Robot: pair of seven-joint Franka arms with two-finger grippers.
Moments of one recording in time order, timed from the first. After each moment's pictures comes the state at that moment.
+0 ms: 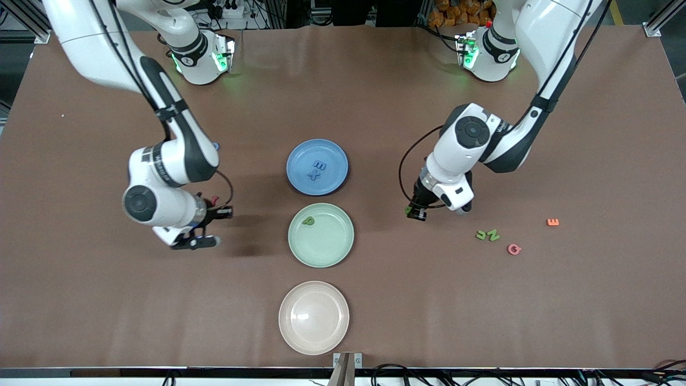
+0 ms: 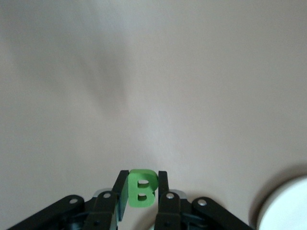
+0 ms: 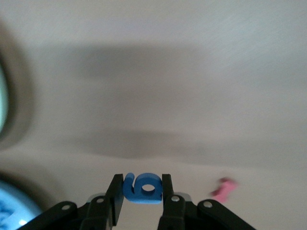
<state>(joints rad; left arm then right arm) -0.12 0.46 -0.44 -1.95 0.19 2.61 -1.99 0.14 0.53 0.13 -1.79 0.10 2.13 0.13</state>
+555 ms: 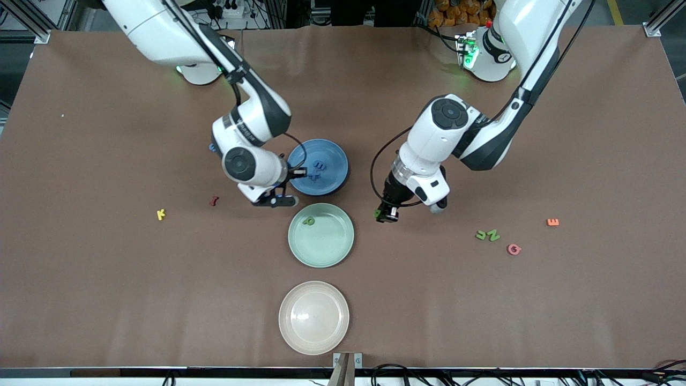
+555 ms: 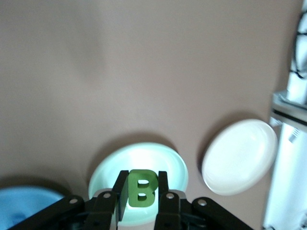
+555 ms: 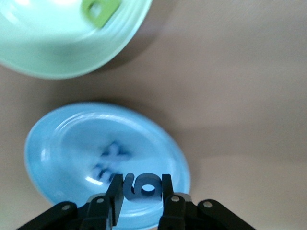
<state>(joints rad) -0.22 0.49 -0.44 -1.77 0.19 2.61 -2.12 0.30 0.52 0.31 -1.86 0.17 2.16 0.51</state>
